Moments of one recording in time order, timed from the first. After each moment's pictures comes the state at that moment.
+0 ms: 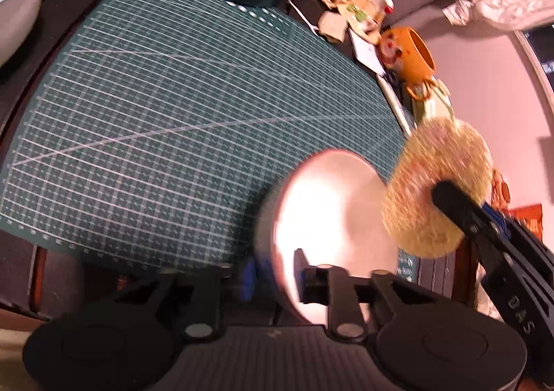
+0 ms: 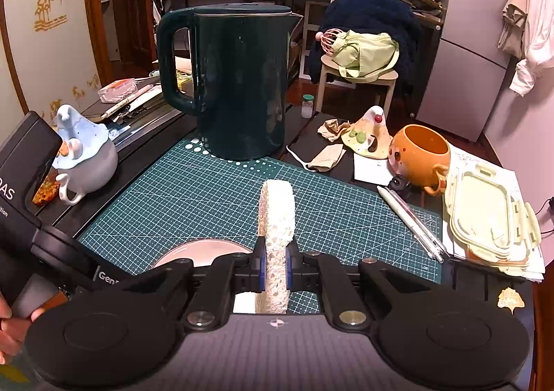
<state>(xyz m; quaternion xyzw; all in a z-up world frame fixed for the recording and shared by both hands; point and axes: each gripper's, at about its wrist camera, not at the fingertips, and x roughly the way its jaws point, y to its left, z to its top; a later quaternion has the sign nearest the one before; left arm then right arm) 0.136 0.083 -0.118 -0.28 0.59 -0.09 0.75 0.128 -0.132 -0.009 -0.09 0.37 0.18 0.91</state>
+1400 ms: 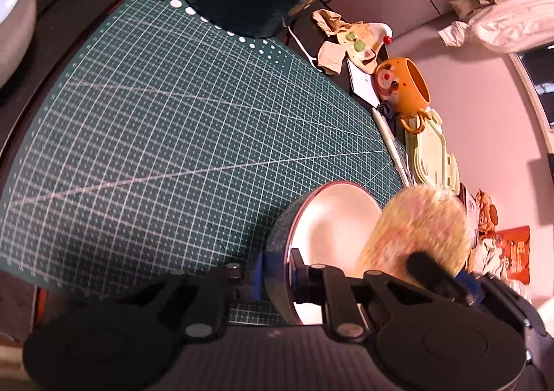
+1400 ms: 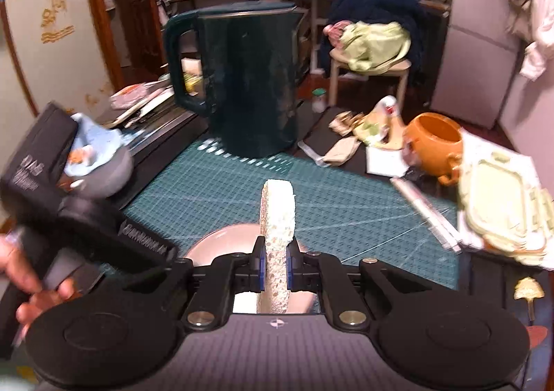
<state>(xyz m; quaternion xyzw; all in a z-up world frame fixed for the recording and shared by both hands) 0.164 0.078 -0.105 -0.29 0.58 -0.11 0.76 0.131 -0.137 -0.013 -0.05 0.39 0.23 0.89</state>
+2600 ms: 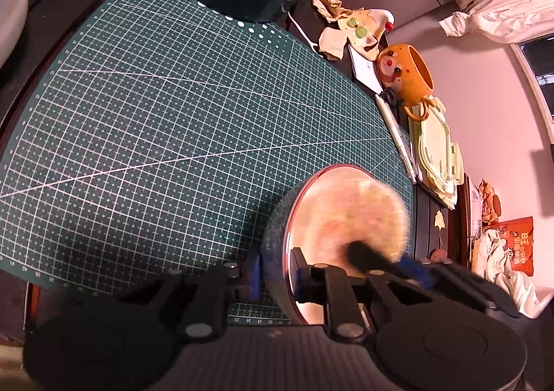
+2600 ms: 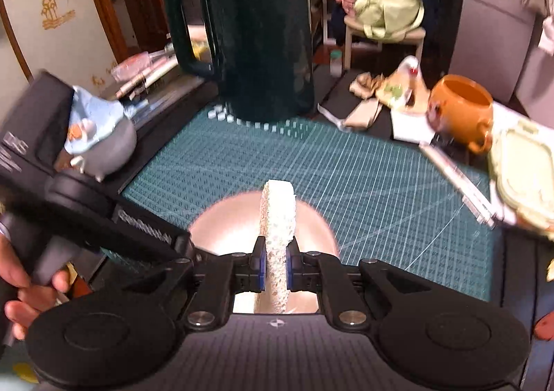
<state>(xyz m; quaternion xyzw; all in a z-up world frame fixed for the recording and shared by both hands) 0.162 0.065 -0.114 -0.29 0.58 -0.10 0.75 0.150 -0.123 -0.052 -0.02 0.45 0.24 0.86</state>
